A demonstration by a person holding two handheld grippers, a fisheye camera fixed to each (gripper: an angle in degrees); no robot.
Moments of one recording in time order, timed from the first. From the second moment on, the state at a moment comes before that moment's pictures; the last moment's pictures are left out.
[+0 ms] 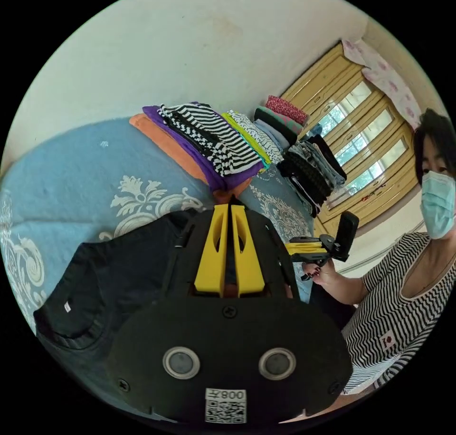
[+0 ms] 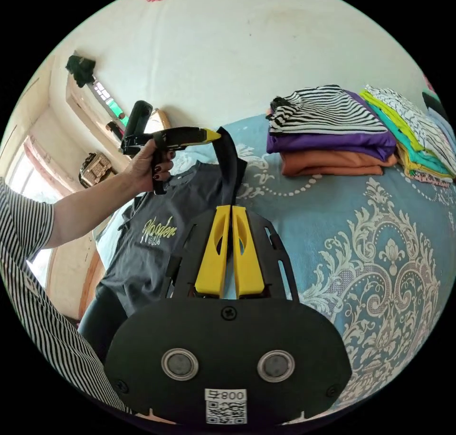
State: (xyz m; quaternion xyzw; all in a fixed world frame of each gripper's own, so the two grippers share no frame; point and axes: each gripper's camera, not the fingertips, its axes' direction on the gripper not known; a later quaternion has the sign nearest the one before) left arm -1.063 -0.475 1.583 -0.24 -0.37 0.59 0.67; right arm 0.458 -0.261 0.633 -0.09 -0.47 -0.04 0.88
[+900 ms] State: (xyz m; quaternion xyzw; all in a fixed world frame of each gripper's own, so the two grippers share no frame) left arm -1.121 -0.570 1.530 -0.20 -0.44 0.54 0.69; right arm 0.382 -0.282 0.677 -0.19 -0.53 -0.09 0.82
